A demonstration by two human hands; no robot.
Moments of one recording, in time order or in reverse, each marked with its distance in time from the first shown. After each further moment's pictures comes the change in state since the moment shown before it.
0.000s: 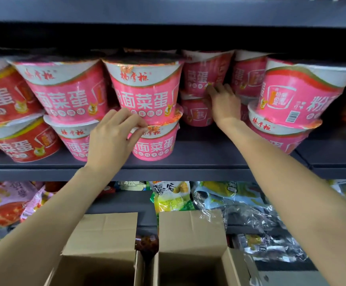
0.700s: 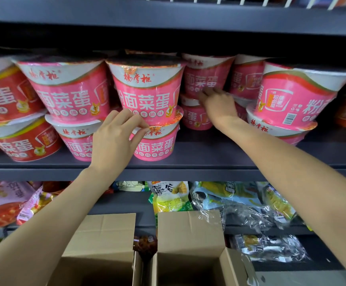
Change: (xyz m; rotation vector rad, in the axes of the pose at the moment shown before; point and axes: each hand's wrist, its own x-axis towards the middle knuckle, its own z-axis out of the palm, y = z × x) left_hand -0.002 0.003 0.000 -0.029 0.025 -0.034; right_hand -0.002 -0.012 -0.024 -0.334 -0.147 -0.245
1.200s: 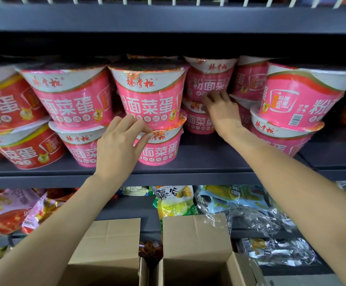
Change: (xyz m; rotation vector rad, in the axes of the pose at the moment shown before) left_hand -0.002 0.000 0.002 -0.004 0.008 0.004; right_hand -0.005 -0.009 0.011 0.239 0.080 0.168
